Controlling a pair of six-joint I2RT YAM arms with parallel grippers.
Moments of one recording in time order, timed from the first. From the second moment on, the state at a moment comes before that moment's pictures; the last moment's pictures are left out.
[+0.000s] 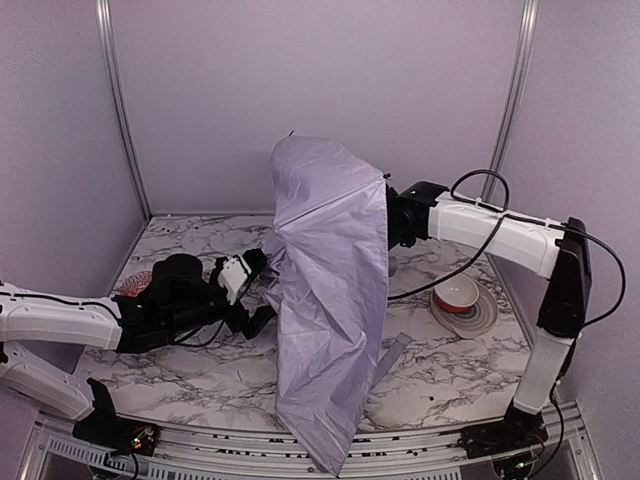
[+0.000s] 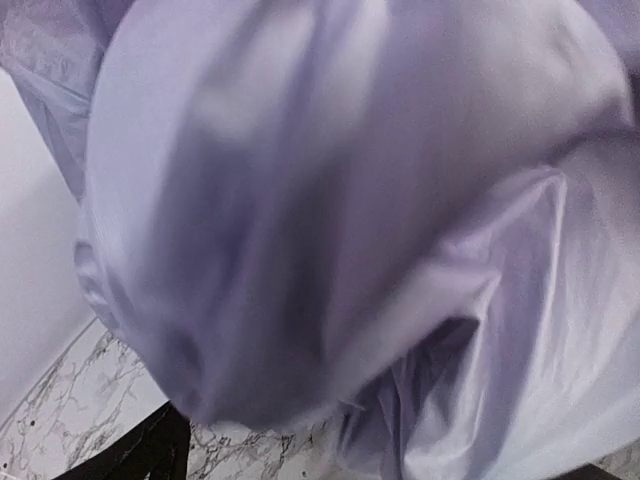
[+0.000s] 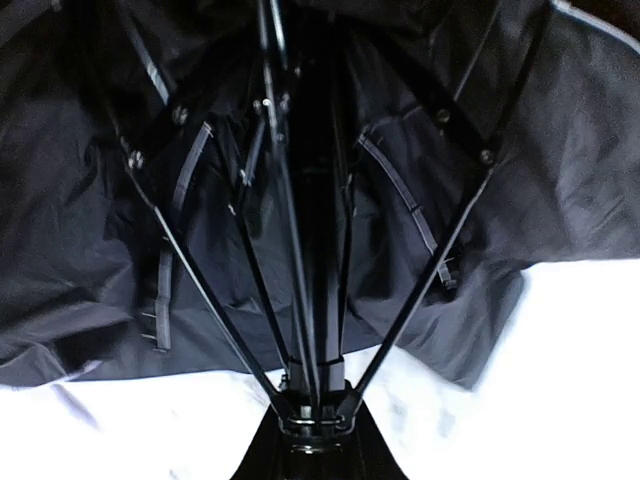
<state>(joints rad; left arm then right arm) -0.93 1.26 0.60 0.37 -0.11 0.24 0.81 1.80 1.67 -0.83 -0.20 -0.86</state>
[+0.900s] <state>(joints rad) -0.91 1.29 0.52 0.31 -0.18 0.19 0.69 2.06 1.56 -0.68 -0.49 -0.68</state>
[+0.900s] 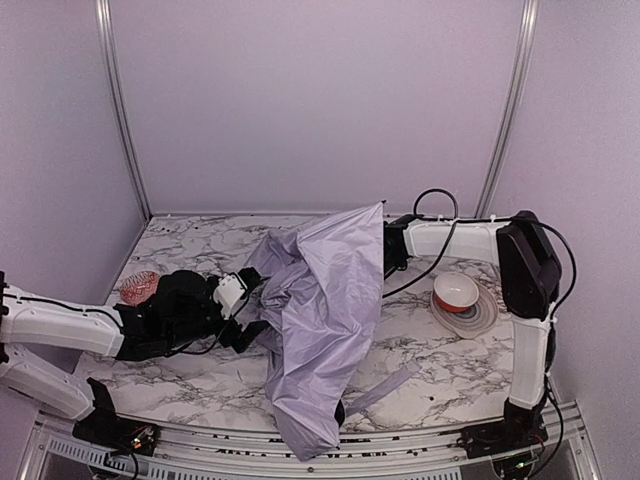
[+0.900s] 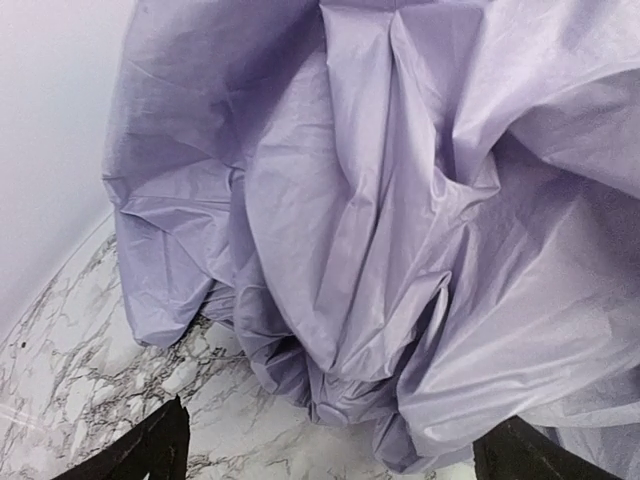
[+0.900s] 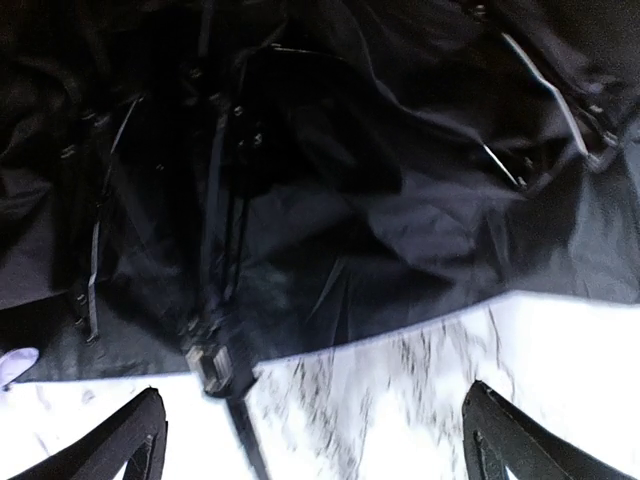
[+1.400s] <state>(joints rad) -1.20 1.04 0.71 -0.09 -0.09 0.32 0.65 1.97 1.50 -0.62 -0.59 -0.39</state>
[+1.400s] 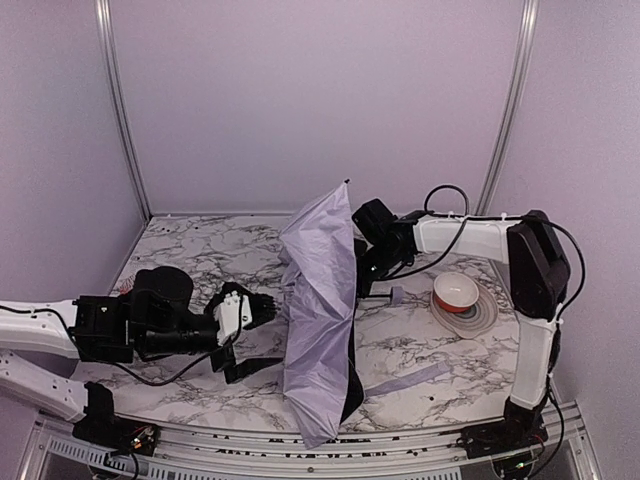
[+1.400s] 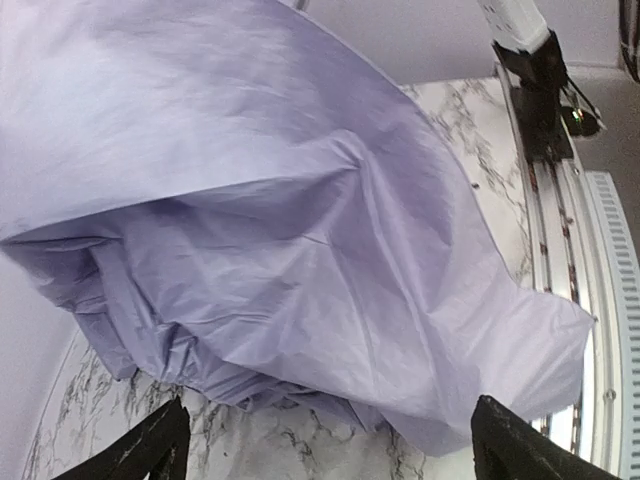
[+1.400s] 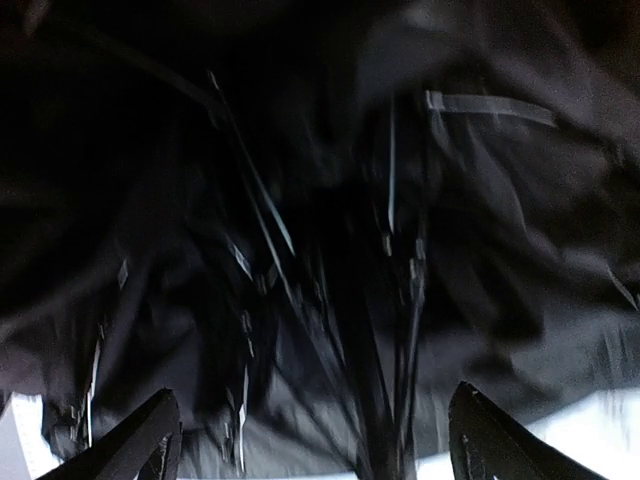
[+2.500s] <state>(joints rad) -0.98 1.51 1.24 -0.02 0.04 0.50 0.65 2.09 1.59 -0.69 -0.71 -0.57</state>
